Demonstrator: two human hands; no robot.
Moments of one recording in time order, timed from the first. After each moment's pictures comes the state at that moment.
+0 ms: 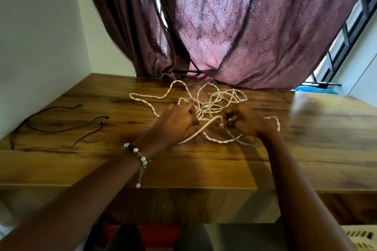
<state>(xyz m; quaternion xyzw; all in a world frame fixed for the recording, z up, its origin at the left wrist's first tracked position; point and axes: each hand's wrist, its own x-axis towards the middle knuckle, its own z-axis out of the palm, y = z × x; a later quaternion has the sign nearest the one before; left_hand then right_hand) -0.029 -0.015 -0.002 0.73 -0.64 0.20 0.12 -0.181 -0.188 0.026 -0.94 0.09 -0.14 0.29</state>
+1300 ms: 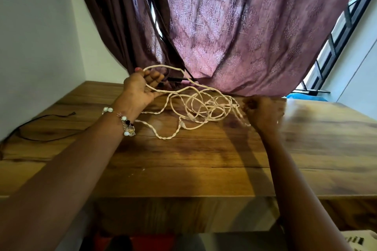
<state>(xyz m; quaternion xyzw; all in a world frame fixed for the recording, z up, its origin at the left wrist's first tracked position) 0.032 -0.020 0.081 0.37 -0.05 -0.28 0.88 -0.184 -0.246 0.025 -0.83 0.31 -0.44 0.16</state>
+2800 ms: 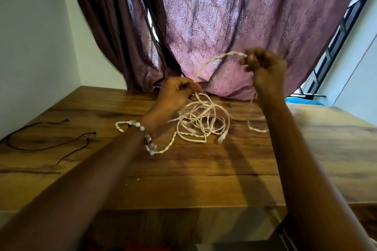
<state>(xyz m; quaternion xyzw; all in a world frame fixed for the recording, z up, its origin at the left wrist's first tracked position) -0.023 -0.068 0.070 0.58 -0.45 -0.08 0.67 -0.166 -0.210 0.127 -0.68 0.12 -0.59 0.43</state>
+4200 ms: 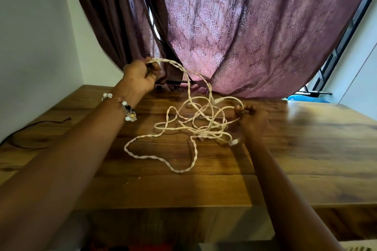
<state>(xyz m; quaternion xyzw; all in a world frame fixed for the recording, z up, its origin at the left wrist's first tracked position) 0.037 -0.039 0.120 0.33 -0.04 -0.24 0.91 -0.151 -0.239 0.006 -0.61 0.35 -0.55 0.45</state>
